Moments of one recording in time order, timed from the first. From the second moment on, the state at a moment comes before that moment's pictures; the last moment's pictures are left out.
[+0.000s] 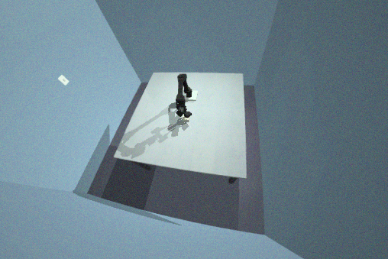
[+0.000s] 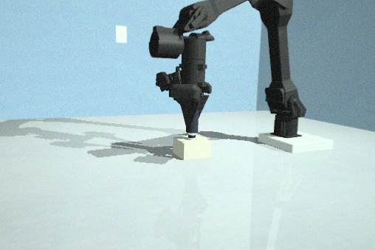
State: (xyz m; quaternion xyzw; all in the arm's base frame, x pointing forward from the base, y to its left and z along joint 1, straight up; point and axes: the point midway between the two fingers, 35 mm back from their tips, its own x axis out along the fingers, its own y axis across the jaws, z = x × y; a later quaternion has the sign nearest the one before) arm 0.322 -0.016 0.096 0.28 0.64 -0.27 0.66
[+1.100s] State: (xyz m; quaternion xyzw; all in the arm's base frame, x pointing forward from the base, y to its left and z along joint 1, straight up) arm 0.319 -0.015 0.165 0.08 0.69 -0.08 0.72
